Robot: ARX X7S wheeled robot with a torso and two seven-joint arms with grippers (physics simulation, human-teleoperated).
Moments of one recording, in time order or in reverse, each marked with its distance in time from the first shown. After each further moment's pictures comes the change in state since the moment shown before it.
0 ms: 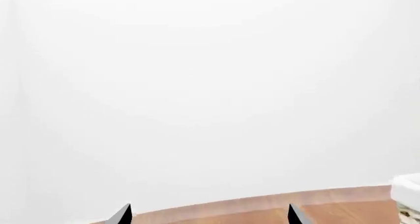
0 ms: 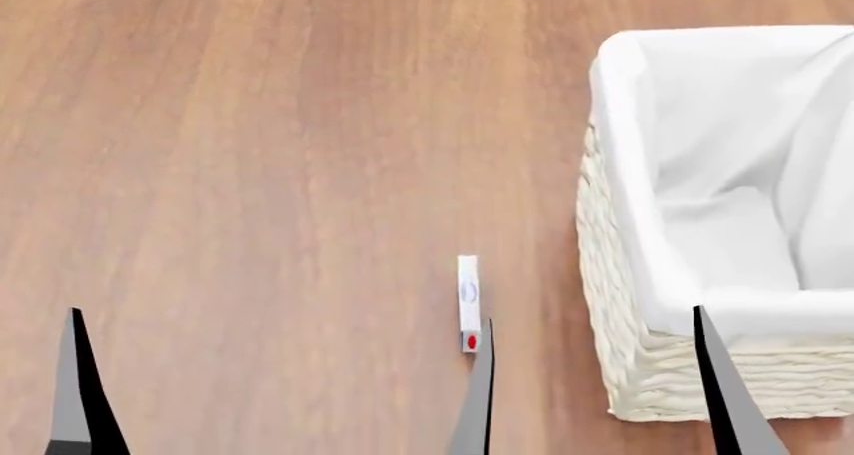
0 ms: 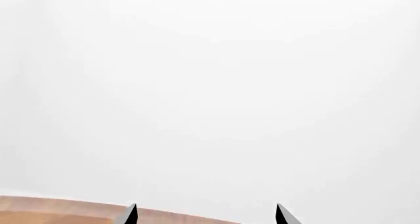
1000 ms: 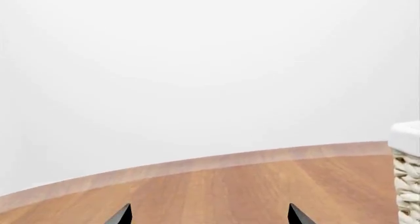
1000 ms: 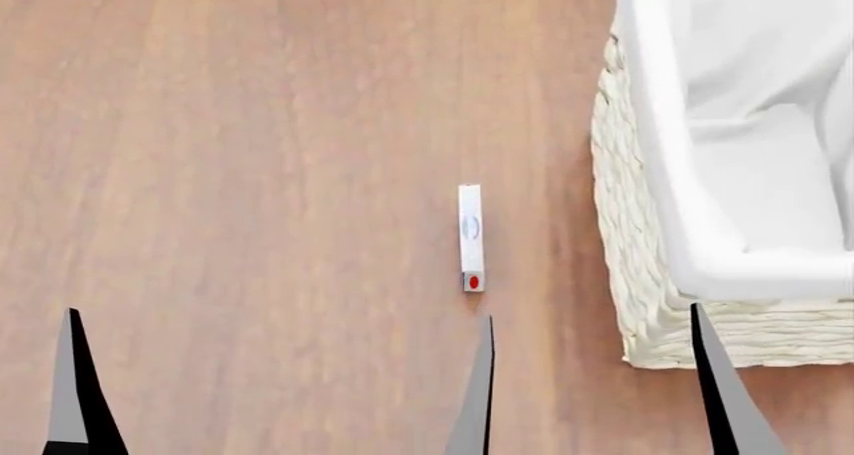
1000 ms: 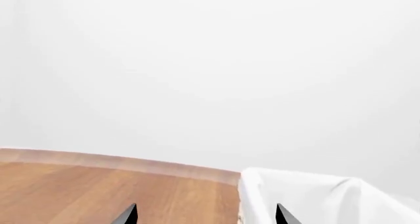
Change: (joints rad) left arm -0.004 -0.017 0.009 -0.012 -0.017 0.021 -0.019; right arm 0.015 0.011 -0.014 0.009 0.010 0.011 0.021
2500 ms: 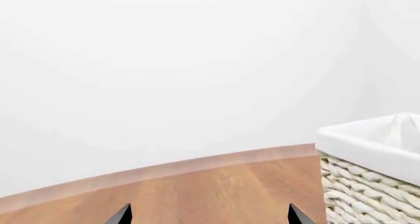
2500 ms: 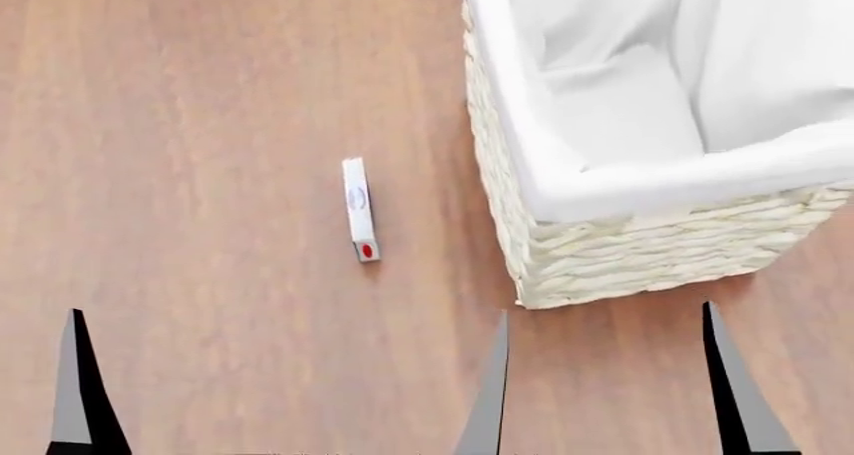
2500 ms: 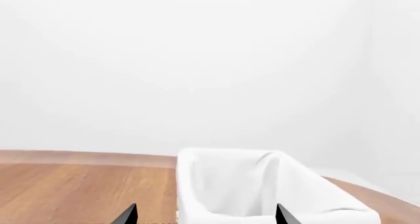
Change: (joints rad) left arm -0.010 -0.020 0.022 -0.013 -0.009 0.016 -0.025; right arm 0.010 0.020 0.000 0.002 0.041 0.021 0.035
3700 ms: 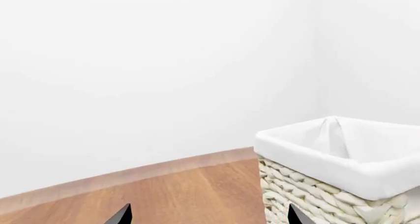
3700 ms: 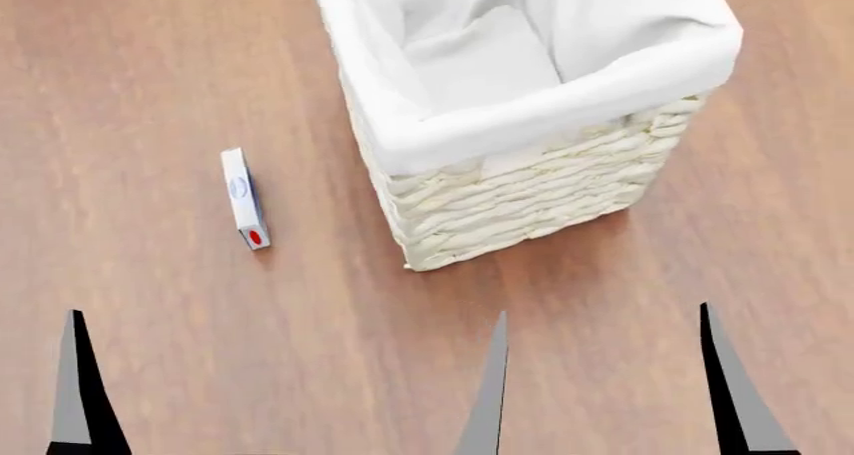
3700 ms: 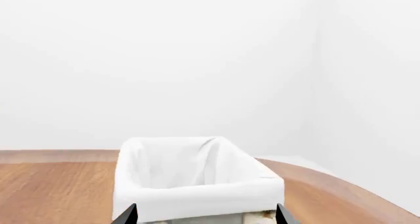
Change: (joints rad) left arm -0.003 -0.016 0.012 -0.008 -0.010 0.009 -0.021; right arm 0.005 0.019 -0.014 -0.004 0.019 0.010 0.021
